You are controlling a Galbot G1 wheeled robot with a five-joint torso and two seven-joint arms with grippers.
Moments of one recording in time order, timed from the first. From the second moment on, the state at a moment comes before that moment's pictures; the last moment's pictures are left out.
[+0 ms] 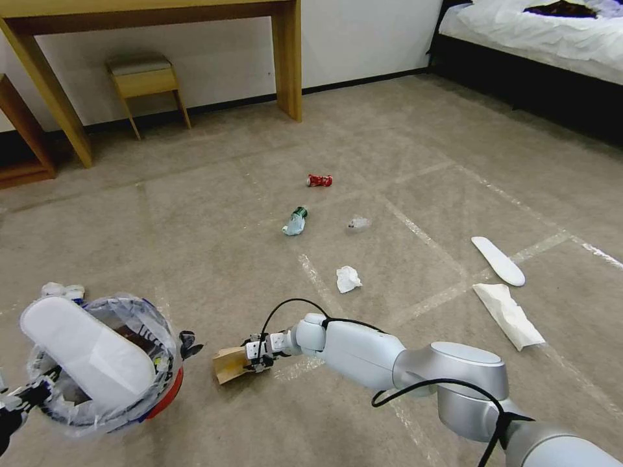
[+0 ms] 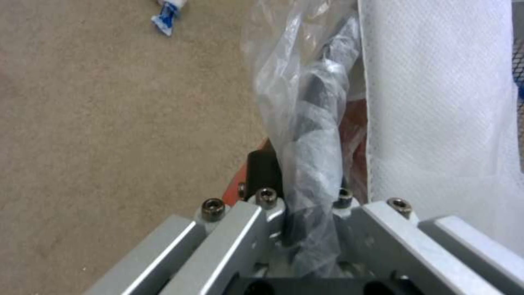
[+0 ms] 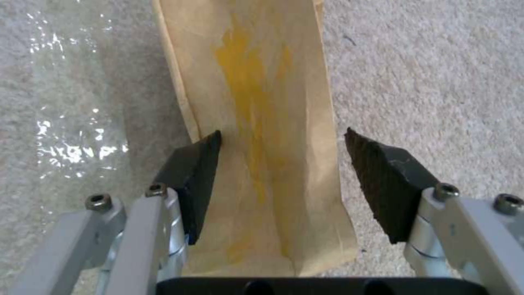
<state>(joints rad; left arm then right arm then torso) 1.77 -1.25 -1.30 -2.15 -1.02 0.71 -0.11 -0.26 1.54 -1.00 0.69 0.11 0.16 -0.46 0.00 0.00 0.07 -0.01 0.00</state>
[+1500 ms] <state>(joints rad) 1.79 -1.27 -1.29 -2.20 -1.02 0.71 -0.12 -0.30 1.45 -0.93 0.78 0.21 0.15 -0.39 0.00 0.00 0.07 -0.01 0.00</state>
